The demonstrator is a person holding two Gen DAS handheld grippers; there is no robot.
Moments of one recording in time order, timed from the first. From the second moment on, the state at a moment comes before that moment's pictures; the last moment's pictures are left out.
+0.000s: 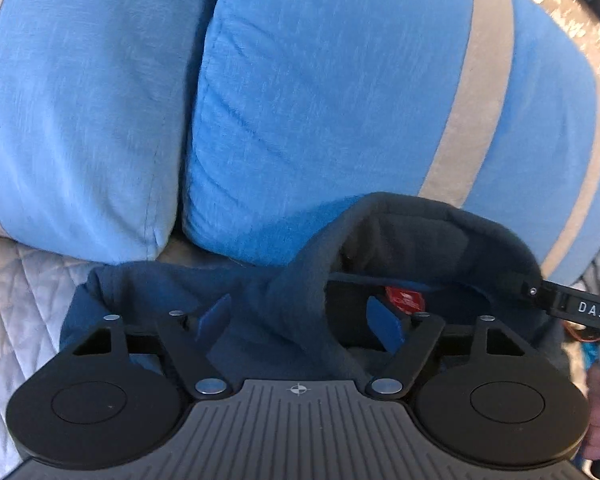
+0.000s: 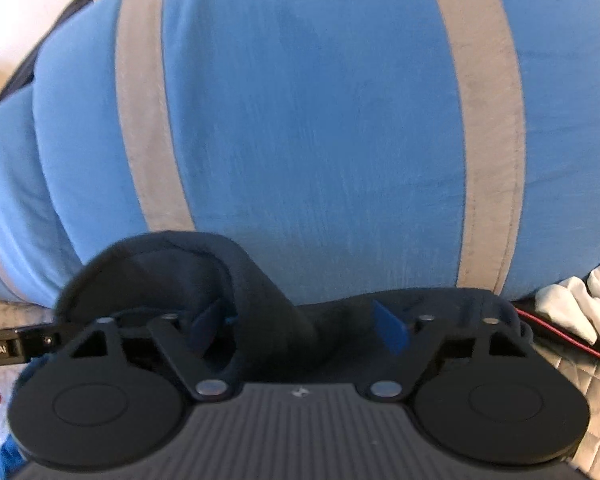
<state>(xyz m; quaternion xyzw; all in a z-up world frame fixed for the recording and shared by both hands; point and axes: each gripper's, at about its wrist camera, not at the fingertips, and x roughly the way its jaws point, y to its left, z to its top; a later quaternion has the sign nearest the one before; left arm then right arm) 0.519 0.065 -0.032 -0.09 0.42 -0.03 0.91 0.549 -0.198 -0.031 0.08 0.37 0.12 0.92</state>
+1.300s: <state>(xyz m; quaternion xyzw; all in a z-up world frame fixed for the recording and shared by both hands) 0.361 0.042 -0.043 0.10 0.29 -0.07 0.95 0.386 -0.220 -0.028 -0.04 0.30 0.14 0.94</state>
